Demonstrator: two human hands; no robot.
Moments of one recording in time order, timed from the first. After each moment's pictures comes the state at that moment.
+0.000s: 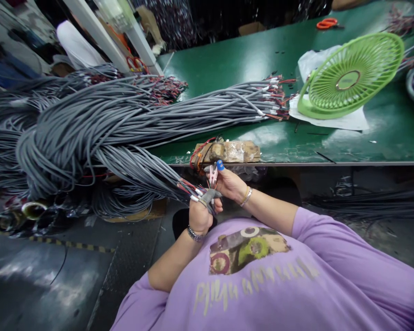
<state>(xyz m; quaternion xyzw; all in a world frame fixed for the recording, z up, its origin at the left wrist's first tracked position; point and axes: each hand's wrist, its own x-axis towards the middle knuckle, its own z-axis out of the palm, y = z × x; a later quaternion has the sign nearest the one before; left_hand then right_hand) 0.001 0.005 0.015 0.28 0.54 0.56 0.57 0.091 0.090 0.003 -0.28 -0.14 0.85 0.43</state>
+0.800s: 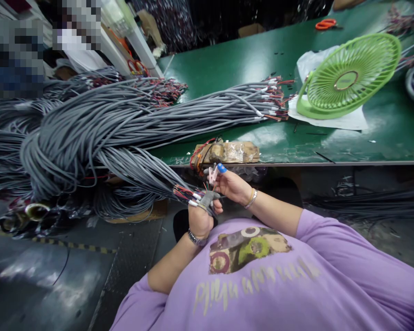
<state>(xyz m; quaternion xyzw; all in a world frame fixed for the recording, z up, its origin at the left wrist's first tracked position) 0.006 -0.004 0.017 0.28 0.53 0.60 0.53 0.107 0.082 0.001 -0.25 -0.19 0.86 0.40</state>
